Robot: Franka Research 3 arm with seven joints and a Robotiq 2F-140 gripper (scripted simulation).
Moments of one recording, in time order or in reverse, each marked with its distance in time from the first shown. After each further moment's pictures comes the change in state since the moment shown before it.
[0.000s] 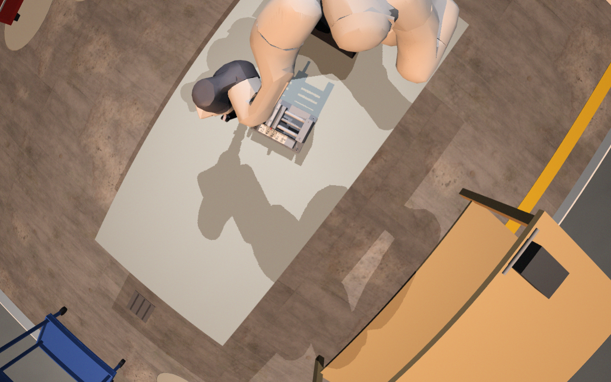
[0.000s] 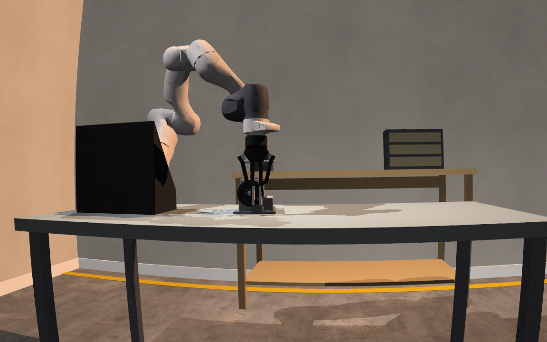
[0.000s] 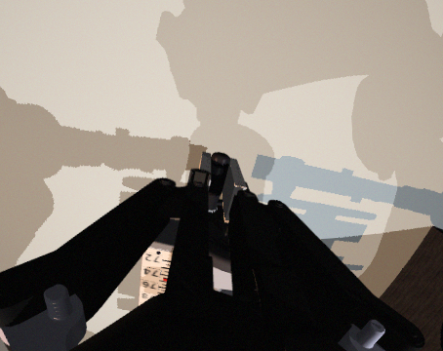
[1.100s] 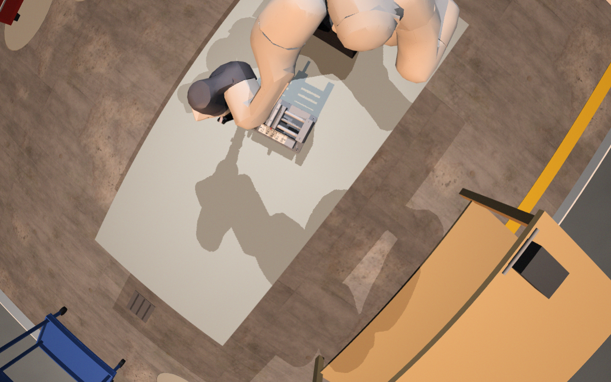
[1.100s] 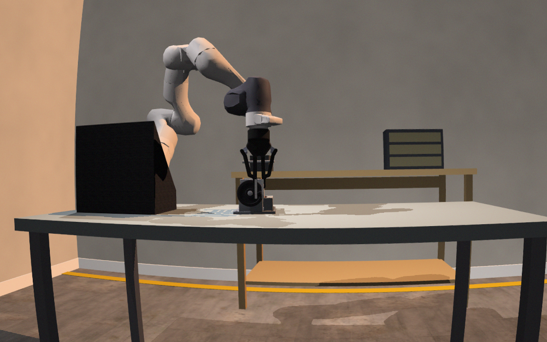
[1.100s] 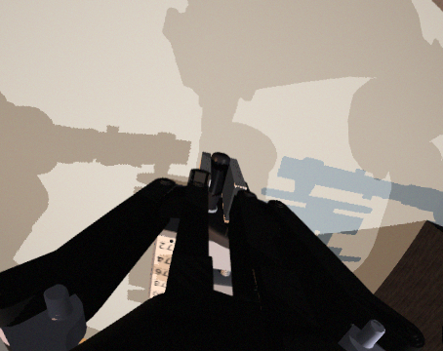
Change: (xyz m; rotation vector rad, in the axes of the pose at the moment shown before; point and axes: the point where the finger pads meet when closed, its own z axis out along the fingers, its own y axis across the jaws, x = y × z) arm 0.000 -0.009 -0.023 0.004 0.004 0.001
